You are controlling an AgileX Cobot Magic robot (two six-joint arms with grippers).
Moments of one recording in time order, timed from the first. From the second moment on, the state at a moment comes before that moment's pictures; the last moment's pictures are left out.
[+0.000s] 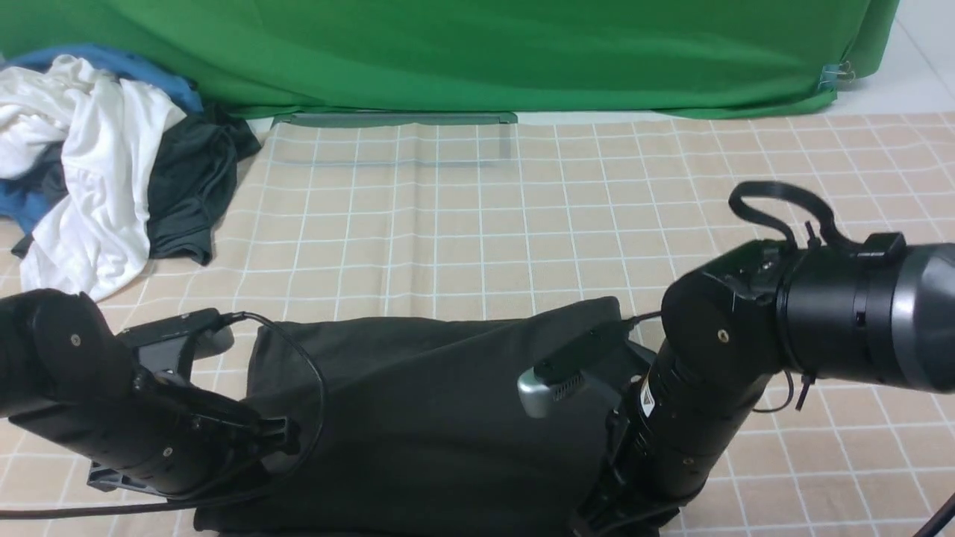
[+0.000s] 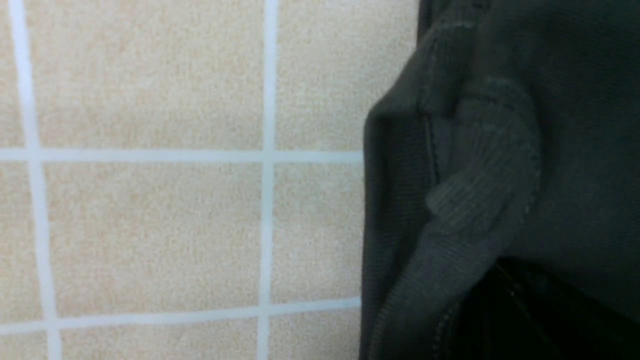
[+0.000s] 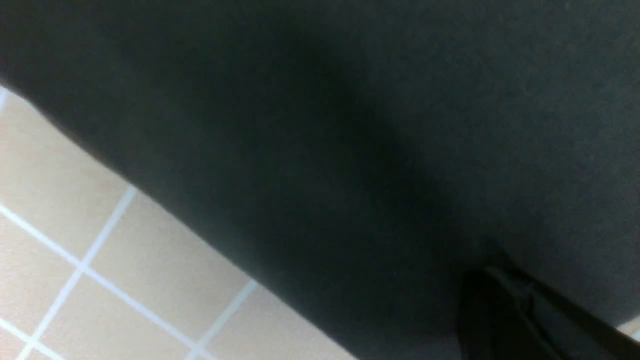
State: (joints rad) right arm 0.71 1.76 -1.01 0.19 0.80 -0.03; left arm -0.15 1.48 -0.59 -0.37 0.60 0.08
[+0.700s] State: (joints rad) right arm 0.71 1.48 -1.00 0.15 0.85 -0.01; left arm -0.15 1.49 -1.02 -0.19 0.79 -0.02
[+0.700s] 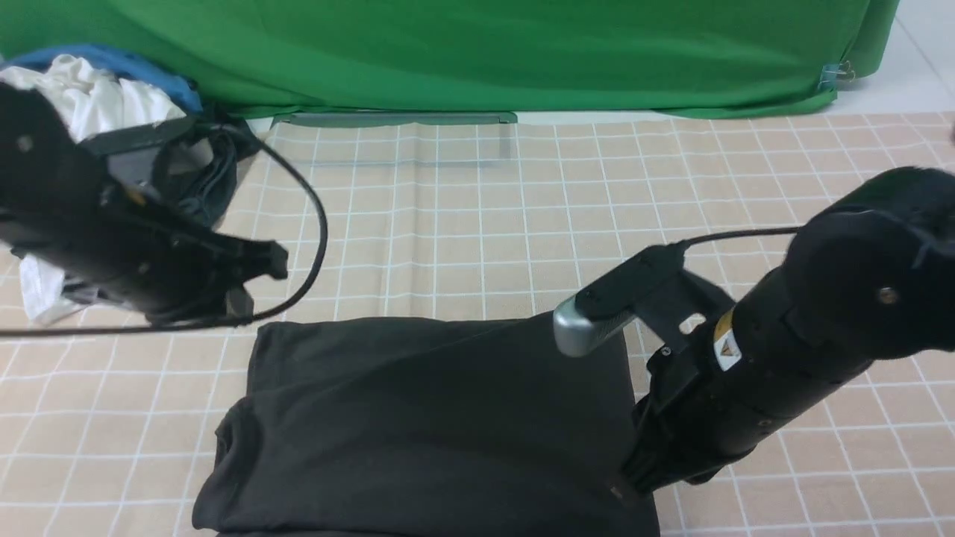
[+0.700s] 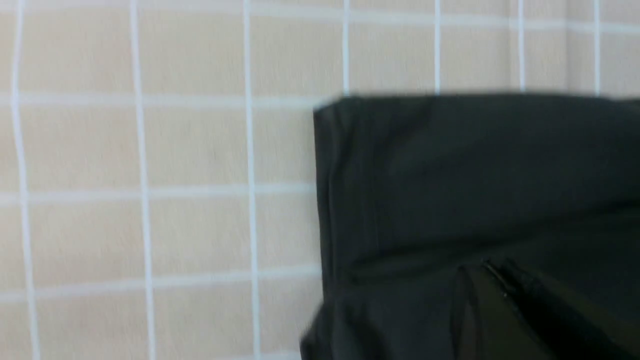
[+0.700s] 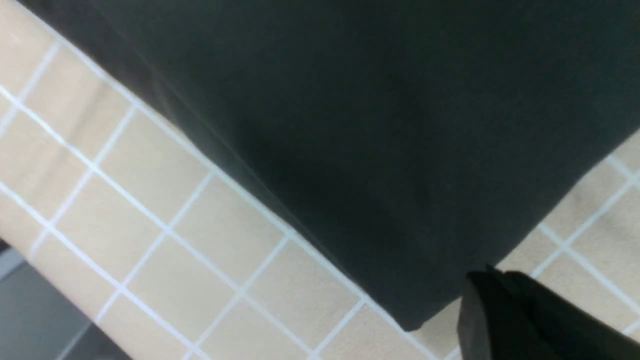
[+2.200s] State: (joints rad) right arm 0.69 1.45 -1.00 -0.12 0.78 0.25; left arm -0.10 1.88 -1.20 -0.35 0.53 0.08
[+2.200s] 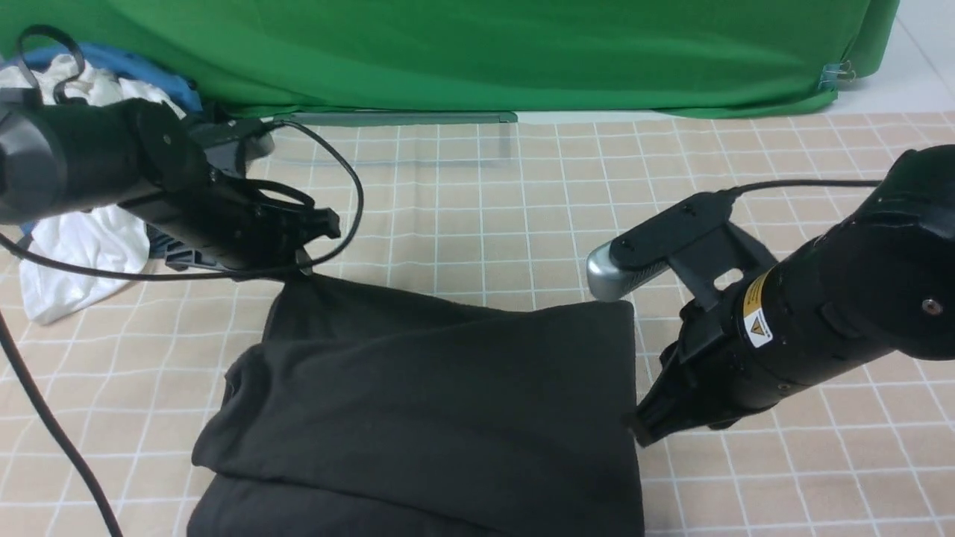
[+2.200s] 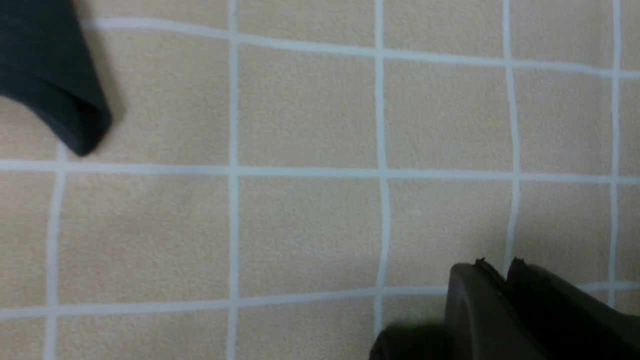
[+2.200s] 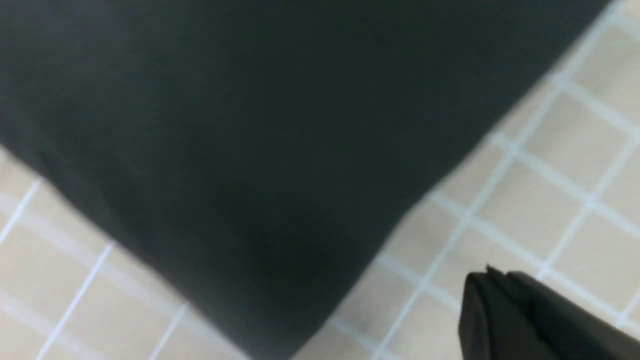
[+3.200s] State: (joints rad) right arm 0.36 2.01 -1.37 0.42 0.68 -0.07; left arm -0.08 1.88 -1.20 -0.31 0.56 0.08
